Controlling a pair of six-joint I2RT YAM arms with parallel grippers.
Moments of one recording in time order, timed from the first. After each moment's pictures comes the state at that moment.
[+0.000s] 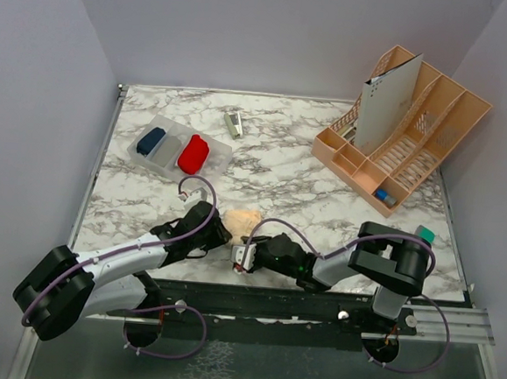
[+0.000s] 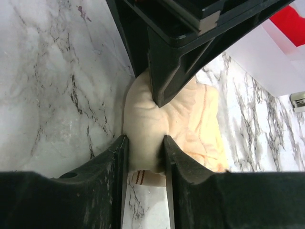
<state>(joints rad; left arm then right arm) -0.75 1.07 0.35 -0.09 -0.15 -1.05 1.19 1.77 0.47 0.93 0.05 -0.69</state>
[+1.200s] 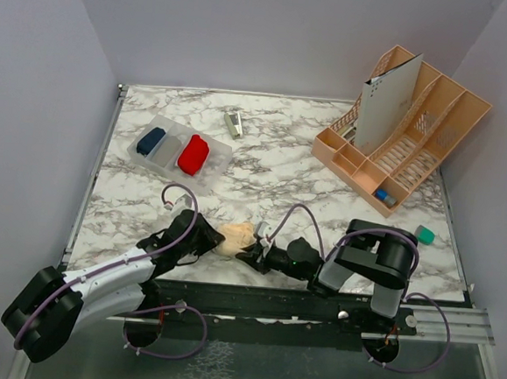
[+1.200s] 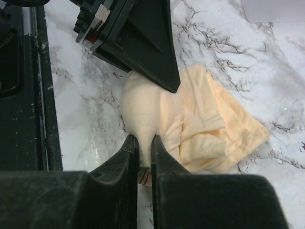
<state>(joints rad) -0.67 0.92 0.19 0.01 -0.11 -1.14 1.16 1.87 0.35 1.34 -0.08 0.03</state>
